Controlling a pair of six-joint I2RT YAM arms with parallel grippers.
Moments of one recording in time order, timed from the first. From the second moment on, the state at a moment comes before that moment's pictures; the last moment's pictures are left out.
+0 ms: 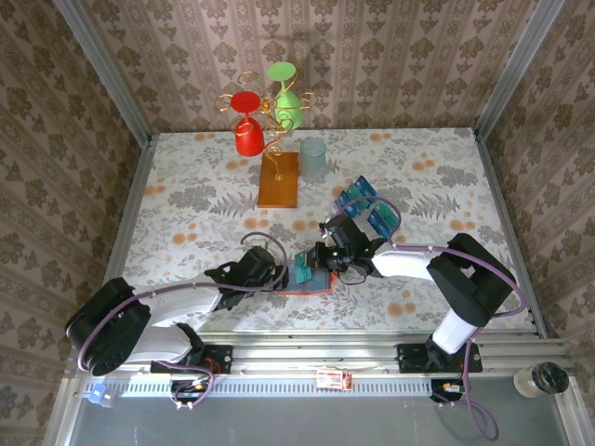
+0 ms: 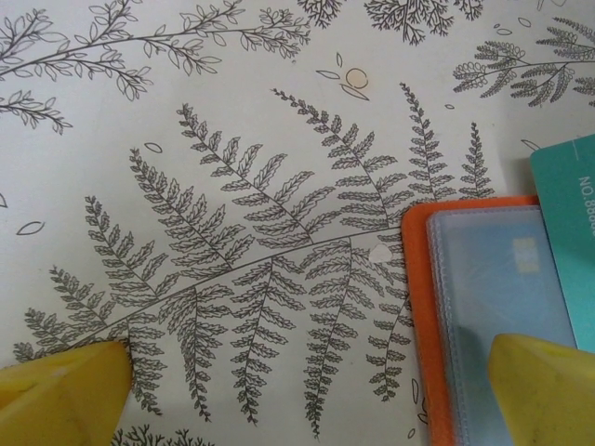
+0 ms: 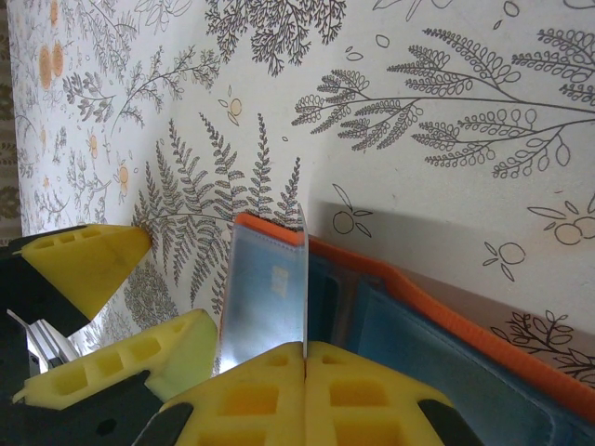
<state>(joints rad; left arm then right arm) -0.88 1.27 0.43 -0.10 -0.25 -0.67 0.70 1.65 0.75 0.09 -0.32 0.85</state>
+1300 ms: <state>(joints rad) -0.96 1.35 0.51 -0.21 -0.33 -0.66 0.69 1.50 0.72 0.10 -0.31 0.87</state>
